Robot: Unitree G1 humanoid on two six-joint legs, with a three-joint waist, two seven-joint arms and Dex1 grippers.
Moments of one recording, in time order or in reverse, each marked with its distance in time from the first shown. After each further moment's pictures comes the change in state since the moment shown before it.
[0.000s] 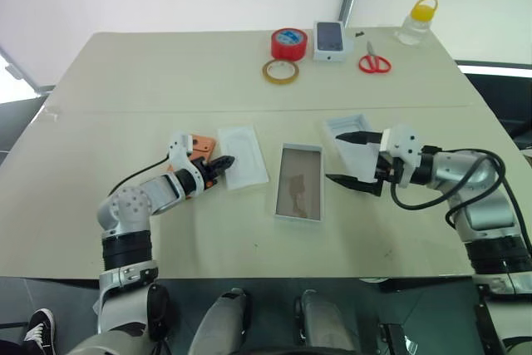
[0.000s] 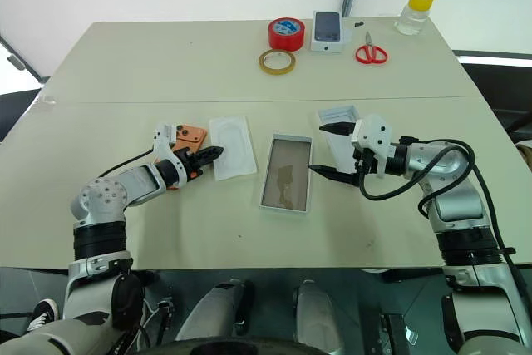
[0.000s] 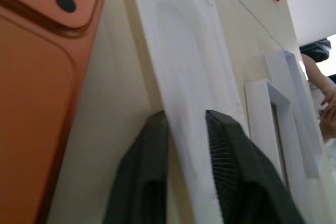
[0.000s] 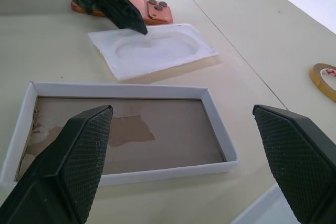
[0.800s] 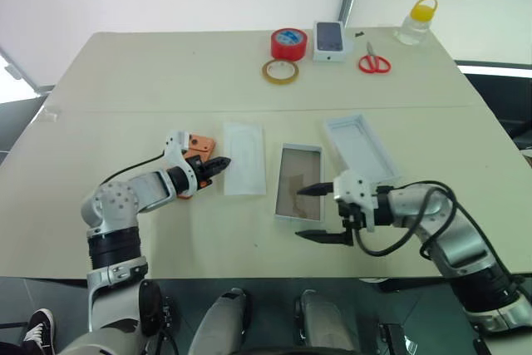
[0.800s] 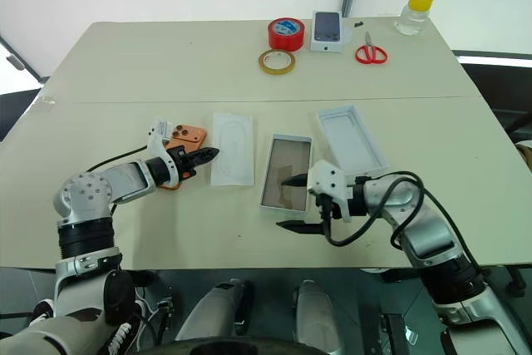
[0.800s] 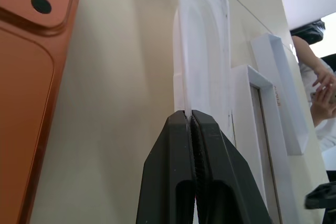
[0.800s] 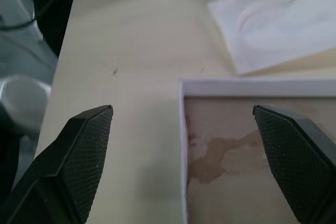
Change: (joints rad) left arm -0.015 0.068 0.029 -0.046 -0.053 0.132 0.002; right arm 0.149 0.022 0.260 -0.296 -0.036 0.274 -0.013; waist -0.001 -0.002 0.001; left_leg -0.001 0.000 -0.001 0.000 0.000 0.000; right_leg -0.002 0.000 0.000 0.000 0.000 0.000
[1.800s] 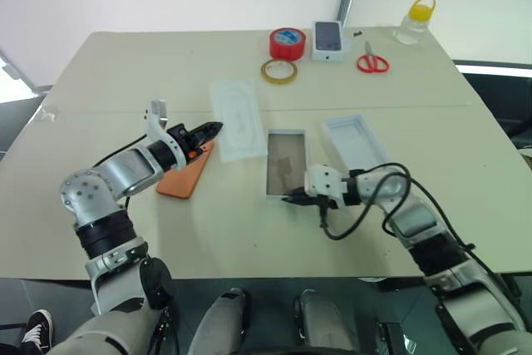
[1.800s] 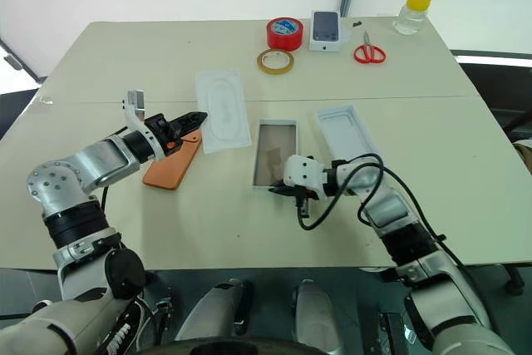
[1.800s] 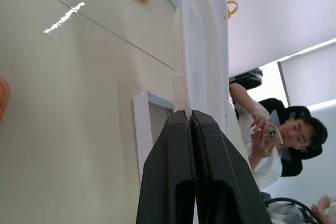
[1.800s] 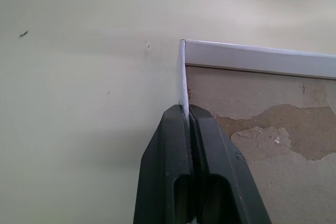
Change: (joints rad) left arm -0.131 -0.068 0.218 -0.023 -0.269 0.082 0.229; right arm -0.266 0.211 0.088 0.415 -0.232 -0.298 -0.013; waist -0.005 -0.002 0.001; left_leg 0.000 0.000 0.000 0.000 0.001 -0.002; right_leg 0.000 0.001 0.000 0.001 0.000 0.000
